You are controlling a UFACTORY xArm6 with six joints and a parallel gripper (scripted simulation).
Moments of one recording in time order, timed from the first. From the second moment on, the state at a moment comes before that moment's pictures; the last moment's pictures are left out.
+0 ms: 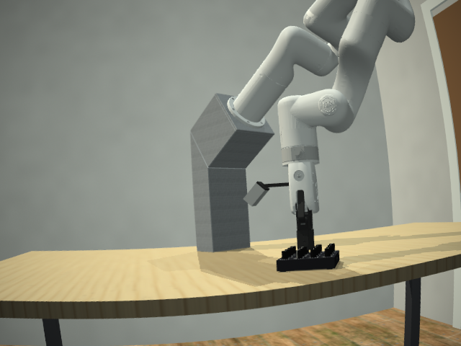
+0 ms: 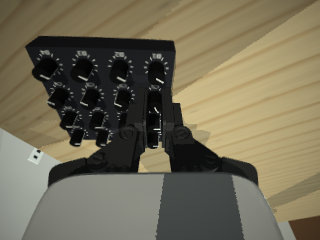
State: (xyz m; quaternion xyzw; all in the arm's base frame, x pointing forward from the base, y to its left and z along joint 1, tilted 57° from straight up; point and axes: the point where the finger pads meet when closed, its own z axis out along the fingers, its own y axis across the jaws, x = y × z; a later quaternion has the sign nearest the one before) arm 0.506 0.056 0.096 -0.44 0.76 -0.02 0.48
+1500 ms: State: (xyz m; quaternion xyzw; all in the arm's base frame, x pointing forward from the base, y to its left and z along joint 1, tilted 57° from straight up) arm 0.506 0.056 0.096 -0.42 0.77 -0.01 0.48
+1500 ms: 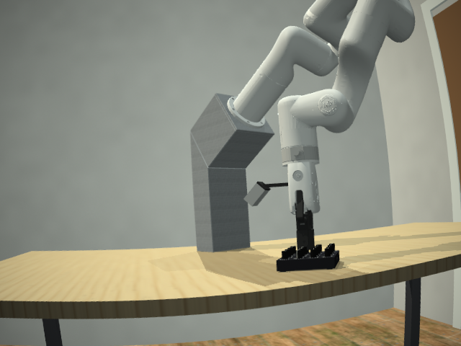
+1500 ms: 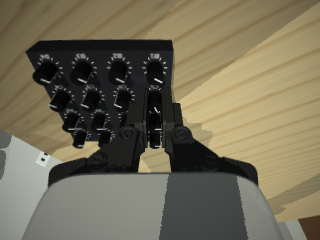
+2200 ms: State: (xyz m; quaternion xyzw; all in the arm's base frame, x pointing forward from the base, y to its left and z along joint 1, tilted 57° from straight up) arm 0.506 0.056 0.096 -0.32 0.82 0.05 0.48
